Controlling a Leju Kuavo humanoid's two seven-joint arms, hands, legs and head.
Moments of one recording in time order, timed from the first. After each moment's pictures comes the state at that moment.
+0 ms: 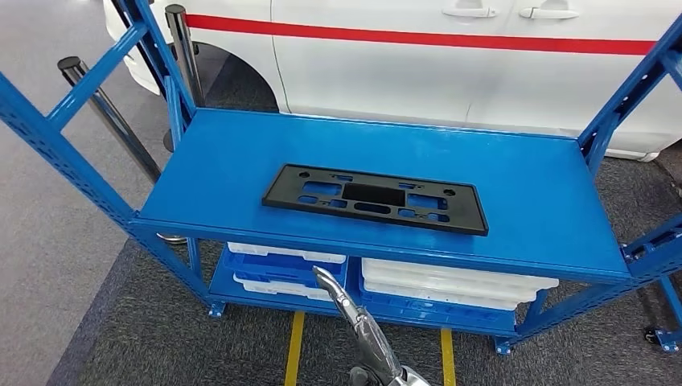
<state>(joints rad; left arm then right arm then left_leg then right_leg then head) -0.04 0.00 -0.34 -0.16 0.49 0.16 -0.04 0.05 -0.01 0.72 -1.70 0.21 -0.06 -0.65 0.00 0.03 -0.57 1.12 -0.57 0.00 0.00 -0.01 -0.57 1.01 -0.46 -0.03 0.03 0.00</state>
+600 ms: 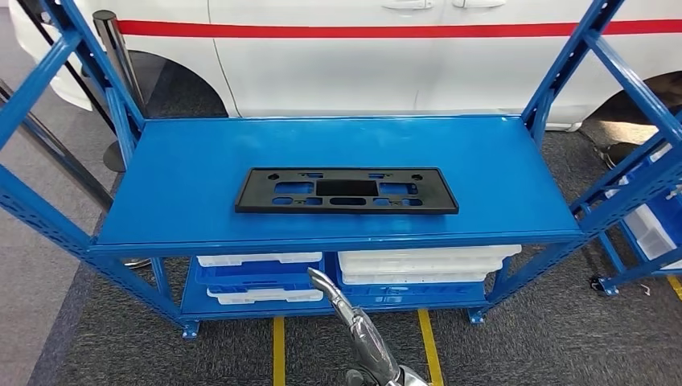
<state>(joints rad) -0.04 0.00 -0.34 -0.16 0.49 0.16 -0.03 0.05 -0.01 0.72 -1.70 0.21 -0.06 -0.64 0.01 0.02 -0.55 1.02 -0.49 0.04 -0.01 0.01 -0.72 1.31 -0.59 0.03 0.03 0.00</state>
